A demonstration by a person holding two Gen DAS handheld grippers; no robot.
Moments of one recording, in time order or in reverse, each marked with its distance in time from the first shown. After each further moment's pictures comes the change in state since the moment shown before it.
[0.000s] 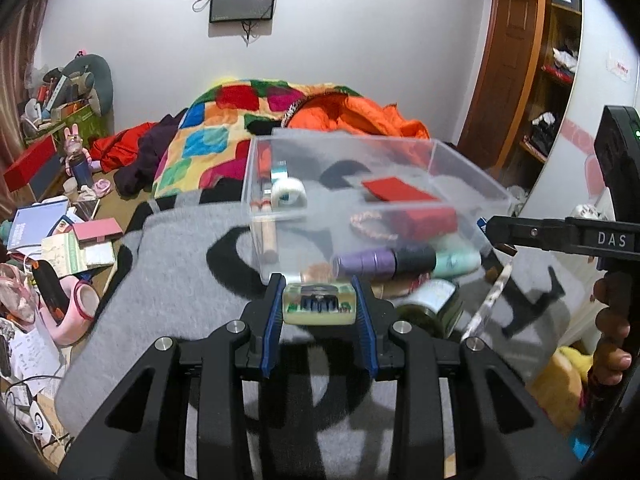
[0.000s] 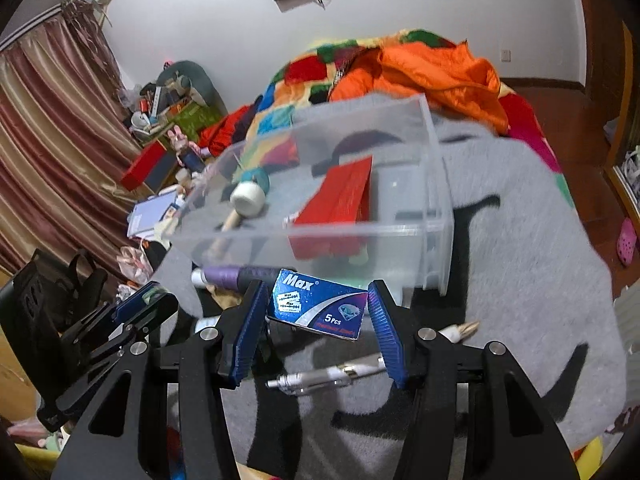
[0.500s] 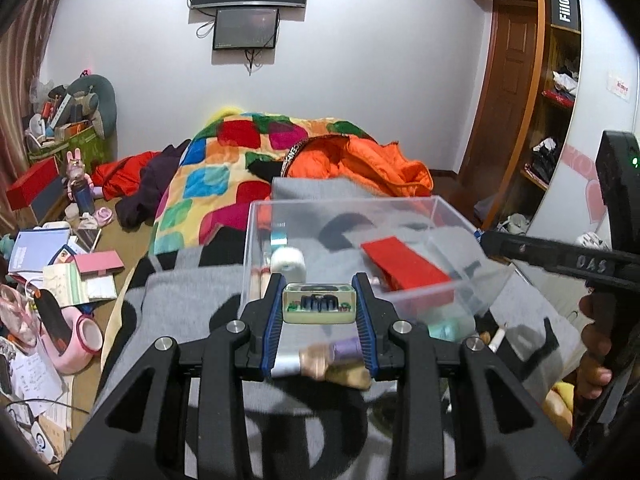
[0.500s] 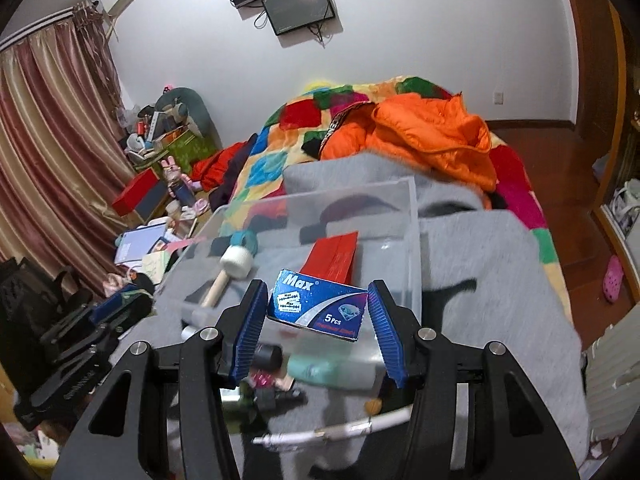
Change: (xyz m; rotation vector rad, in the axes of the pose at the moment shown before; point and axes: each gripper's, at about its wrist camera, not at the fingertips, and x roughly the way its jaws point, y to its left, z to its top) left arm -0.002 -0.004 0.048 -0.008 -0.098 0.005; right arm -0.007 0.000 0.040 -0.052 -0.124 -0.070
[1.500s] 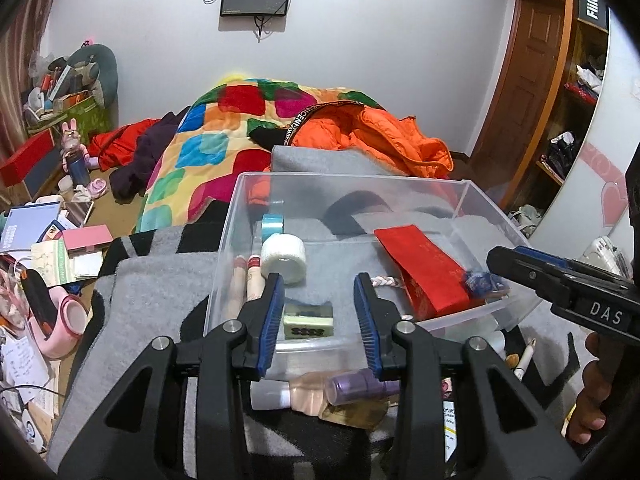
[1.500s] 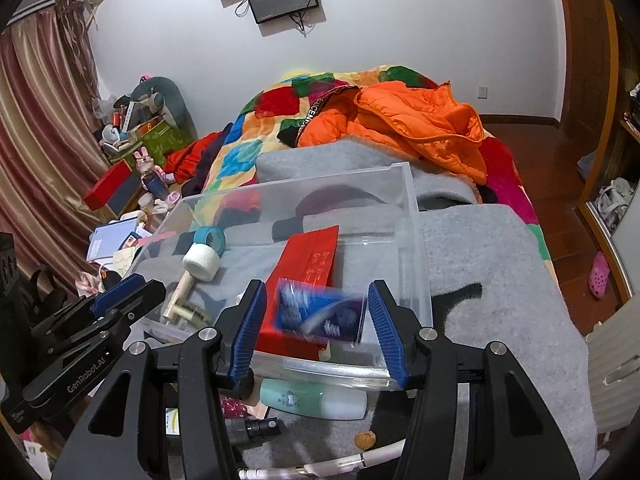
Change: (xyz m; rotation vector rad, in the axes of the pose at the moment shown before) left arm 0.062 0.002 0.003 -0.053 0.112 0.013; right arm 0.035 0.000 -0.002 0.004 0.044 -0.065
